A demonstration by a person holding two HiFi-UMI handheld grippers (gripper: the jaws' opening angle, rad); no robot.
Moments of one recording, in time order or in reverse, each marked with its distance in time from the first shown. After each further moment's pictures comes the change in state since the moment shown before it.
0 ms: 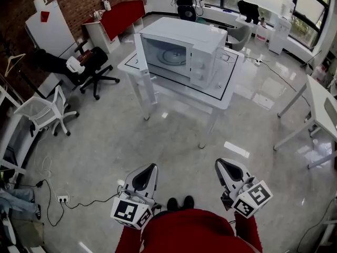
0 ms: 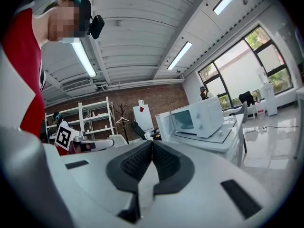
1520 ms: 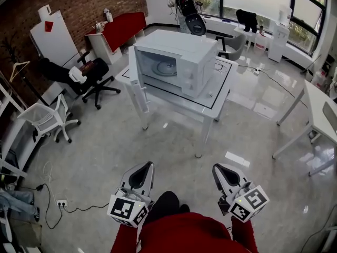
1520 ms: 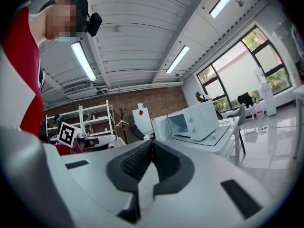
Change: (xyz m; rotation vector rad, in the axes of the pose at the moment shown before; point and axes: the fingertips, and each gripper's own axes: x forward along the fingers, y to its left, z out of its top) left arm 0.030 -0.034 0.021 0.076 -0.038 0.023; right arm -0.035 -0.033 0.007 0.009 -0.040 0.004
